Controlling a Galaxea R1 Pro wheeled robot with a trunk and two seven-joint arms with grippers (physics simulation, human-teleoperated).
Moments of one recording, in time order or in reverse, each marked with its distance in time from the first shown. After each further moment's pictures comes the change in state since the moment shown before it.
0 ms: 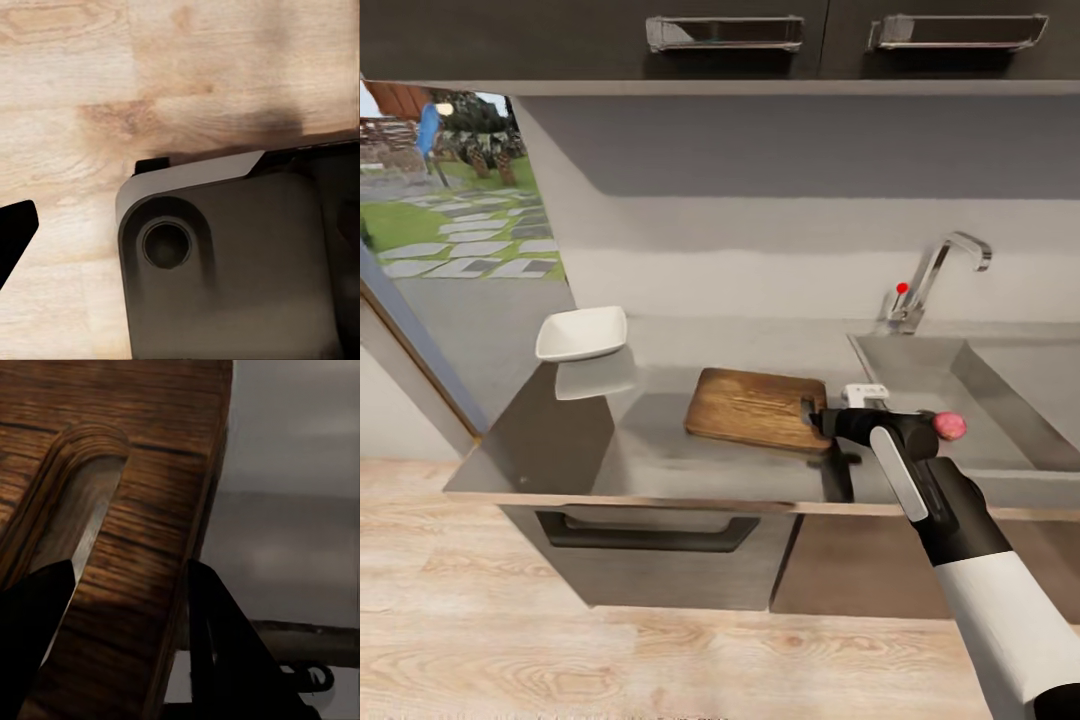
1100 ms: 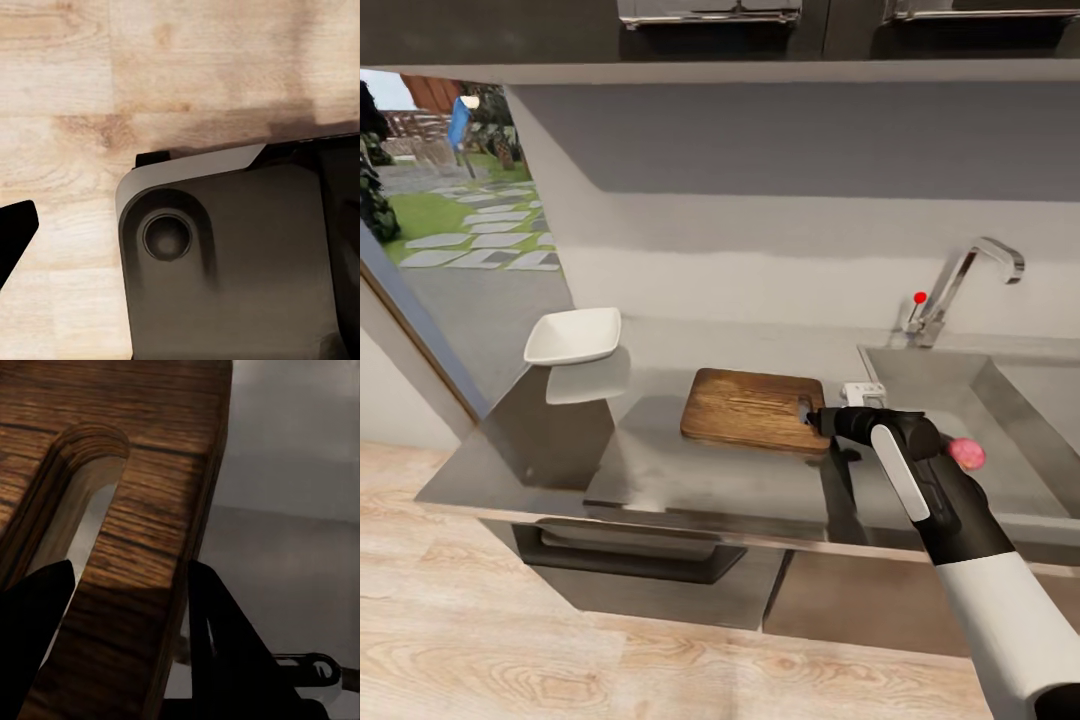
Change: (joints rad) left arm 0.000 0.001 0.002 0.000 0.000 0.000 0.000; right arm 0.000 -0.001 0.002 -0.030 -0.001 0.034 0.019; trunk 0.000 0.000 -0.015
